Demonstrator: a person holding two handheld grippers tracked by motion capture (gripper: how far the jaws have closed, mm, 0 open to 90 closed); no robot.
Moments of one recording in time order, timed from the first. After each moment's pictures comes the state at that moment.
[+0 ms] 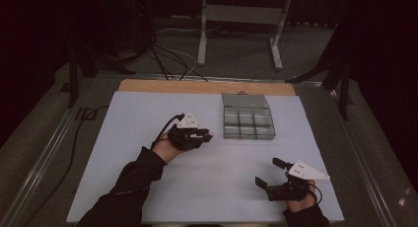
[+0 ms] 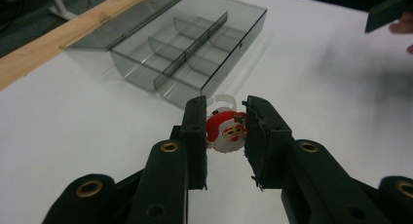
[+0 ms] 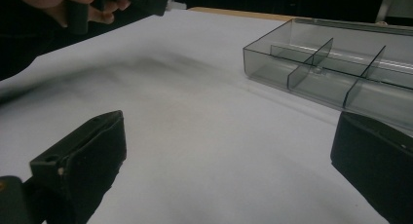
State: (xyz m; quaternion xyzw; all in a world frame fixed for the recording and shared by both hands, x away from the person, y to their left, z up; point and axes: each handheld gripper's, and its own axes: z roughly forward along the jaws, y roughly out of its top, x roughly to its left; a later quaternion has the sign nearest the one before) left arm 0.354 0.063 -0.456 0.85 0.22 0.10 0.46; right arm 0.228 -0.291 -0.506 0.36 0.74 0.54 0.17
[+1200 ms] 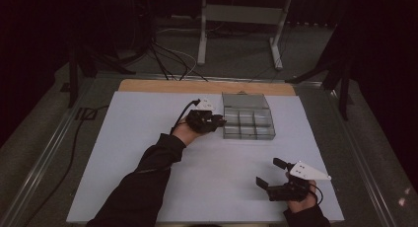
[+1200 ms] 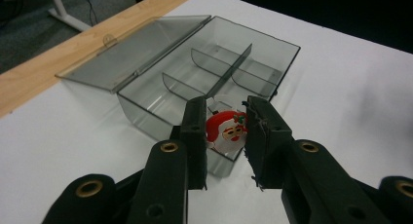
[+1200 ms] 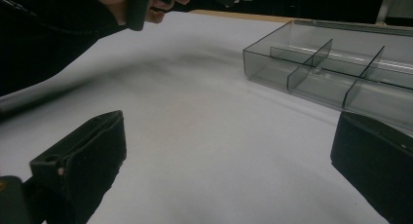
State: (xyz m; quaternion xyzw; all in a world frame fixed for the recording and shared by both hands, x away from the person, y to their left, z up) left arm 0.412 0.018 -0.461 0.84 0.24 0.09 0.47; right arm 0.227 -0.293 -0.506 0.36 0.74 0.54 0.17
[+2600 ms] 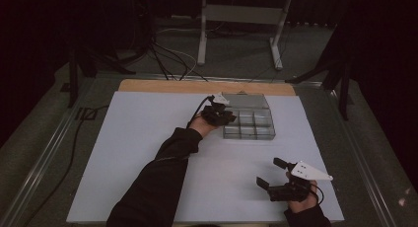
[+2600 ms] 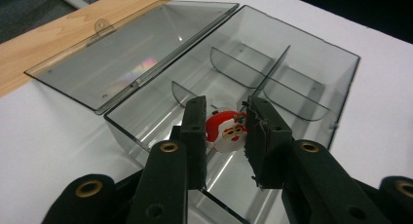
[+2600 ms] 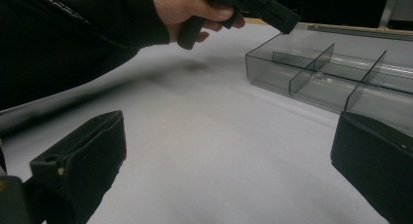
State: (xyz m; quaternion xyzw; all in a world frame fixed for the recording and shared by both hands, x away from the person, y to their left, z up) left arm 0.460 -0.029 -0.493 0.84 0.28 0.08 0.45; right arm 0.226 -0.294 -0.503 0.36 0.73 0.55 0.16
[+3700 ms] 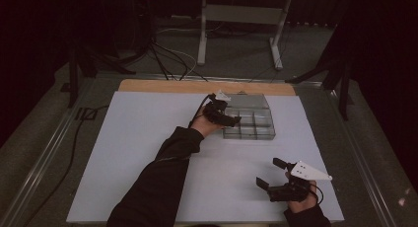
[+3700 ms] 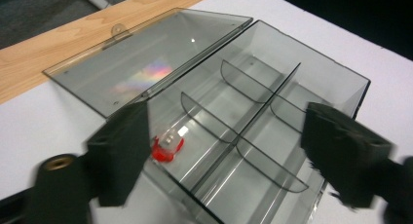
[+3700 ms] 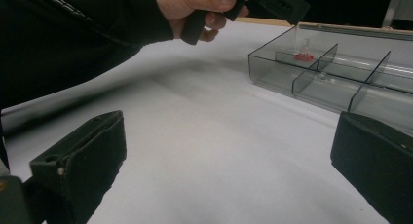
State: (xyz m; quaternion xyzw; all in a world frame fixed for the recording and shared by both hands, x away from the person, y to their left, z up) left arm 0.458 -0.033 -0.482 0.83 0.31 0.08 0.45; right arm 0.226 -0.293 -0.503 0.36 0.74 0.55 0.16
